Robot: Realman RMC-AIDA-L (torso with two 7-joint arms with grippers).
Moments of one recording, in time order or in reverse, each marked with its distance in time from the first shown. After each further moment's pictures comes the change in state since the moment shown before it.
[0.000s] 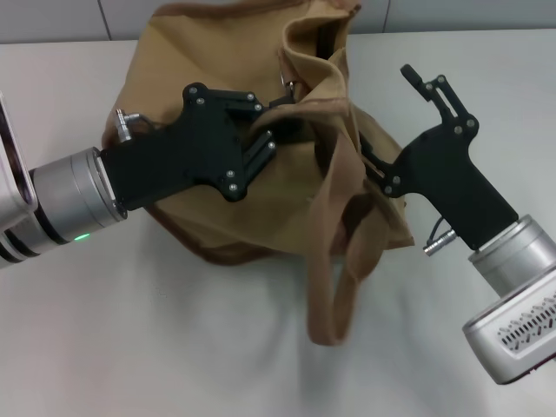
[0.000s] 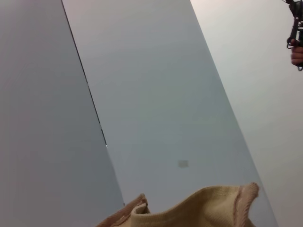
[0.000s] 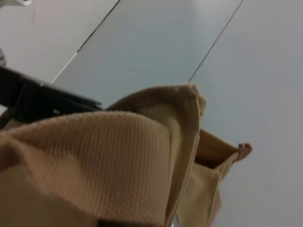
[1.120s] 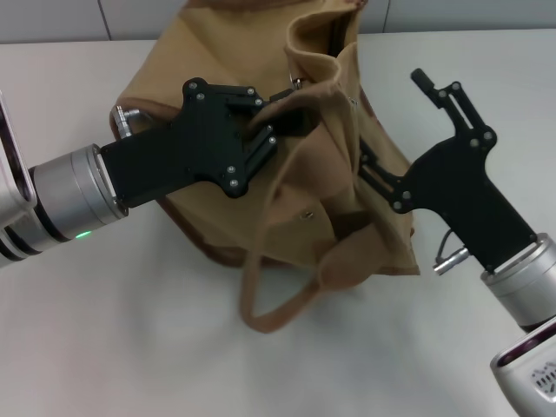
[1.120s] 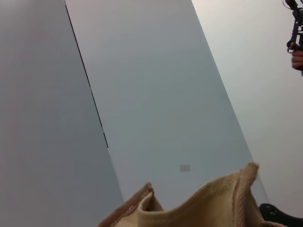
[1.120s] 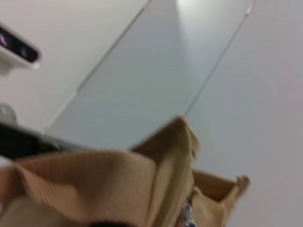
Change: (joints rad) left arm -0.005 0.000 0.005 -0.007 -0.017 0.004 -0.001; right arm -0.049 0.002 0.019 -0.007 -0.089 -0.122 0.022
